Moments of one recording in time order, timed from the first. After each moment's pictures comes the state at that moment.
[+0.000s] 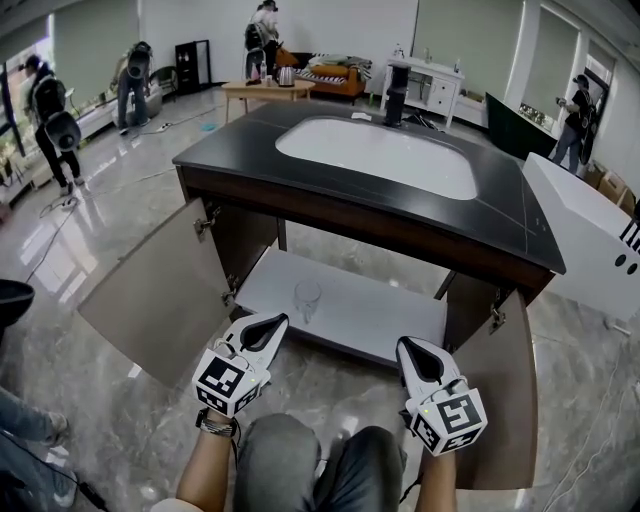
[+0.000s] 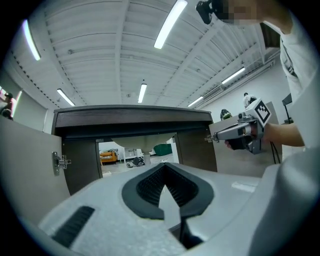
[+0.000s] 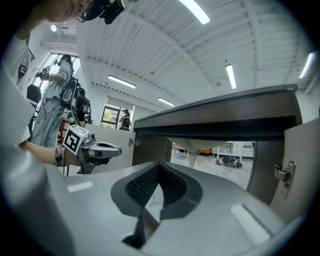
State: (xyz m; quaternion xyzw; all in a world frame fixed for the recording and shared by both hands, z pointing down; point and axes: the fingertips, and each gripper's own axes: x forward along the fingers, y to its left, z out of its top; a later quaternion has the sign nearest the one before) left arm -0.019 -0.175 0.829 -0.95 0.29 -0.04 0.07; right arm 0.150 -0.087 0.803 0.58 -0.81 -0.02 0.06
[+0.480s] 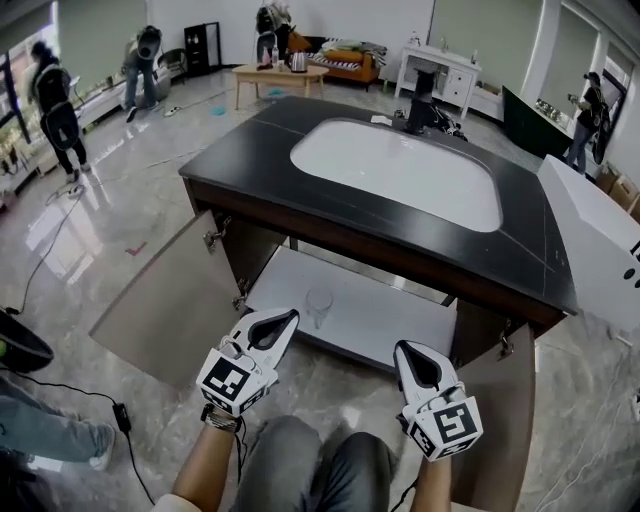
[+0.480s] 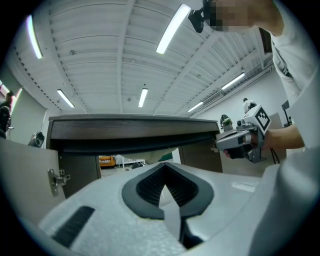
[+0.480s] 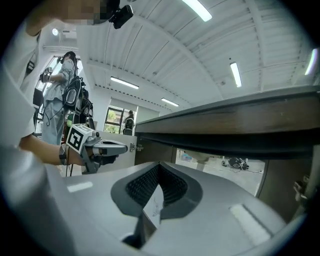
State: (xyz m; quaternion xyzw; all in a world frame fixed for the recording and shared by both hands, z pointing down) left arm -0.014 -0.207 0.788 -0.96 0.28 -0.01 0.07; right arm 0.132 -0.125 0.781 0.56 -0.83 -0.02 0.06
